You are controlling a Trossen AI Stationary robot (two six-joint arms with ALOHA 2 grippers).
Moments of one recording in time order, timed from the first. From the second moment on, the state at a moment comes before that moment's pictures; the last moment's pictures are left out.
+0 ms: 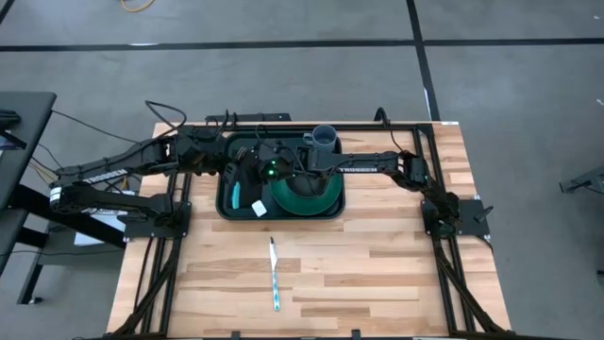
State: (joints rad) left arm 0.30 0.97 1.05 -0.88 -0.18 -0.60; right arm -0.08 2.23 2.00 -0.19 -0.13 0.84
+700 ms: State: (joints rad) left arm 0.30 0.98 1.05 -0.91 -0.25 -0.58; right arm -0.10 2.23 2.01 -0.25 -0.12 0.91
